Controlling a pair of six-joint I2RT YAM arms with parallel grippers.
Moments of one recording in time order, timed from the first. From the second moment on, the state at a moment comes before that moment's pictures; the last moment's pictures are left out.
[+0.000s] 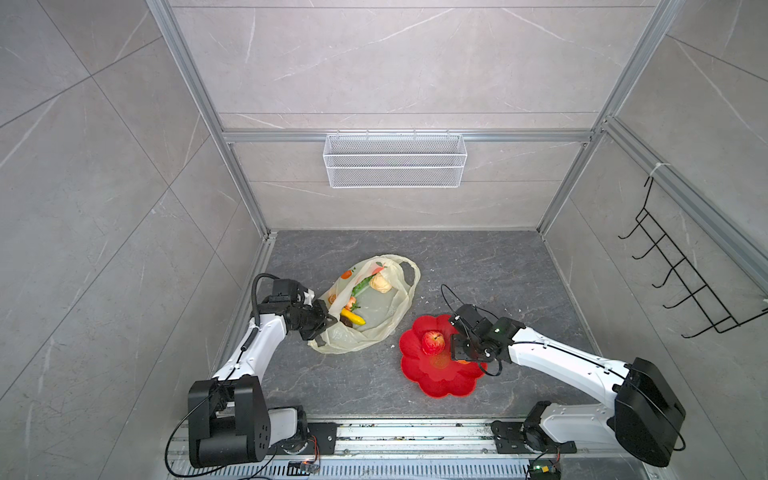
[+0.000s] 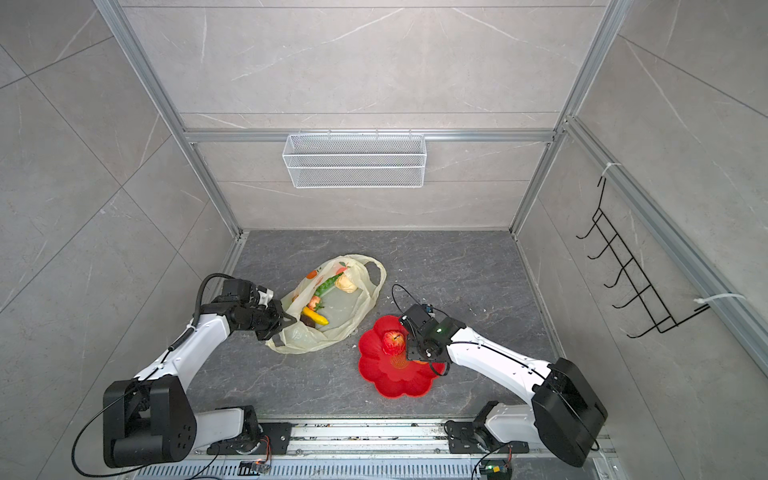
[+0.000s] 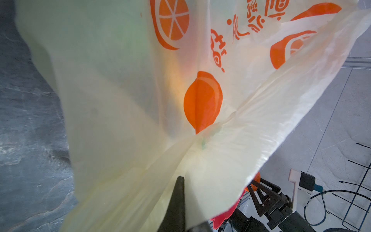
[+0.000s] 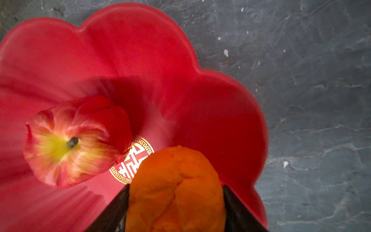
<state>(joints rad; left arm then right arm) 0.04 1.28 0.81 -0.67 0.61 -0.55 0.74 1.31 0.79 -0.74 0.15 0.75</state>
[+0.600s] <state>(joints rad) 0.04 1.28 0.81 -0.67 0.61 -0.55 0.74 1.43 0.79 -0.62 0.15 0.75</state>
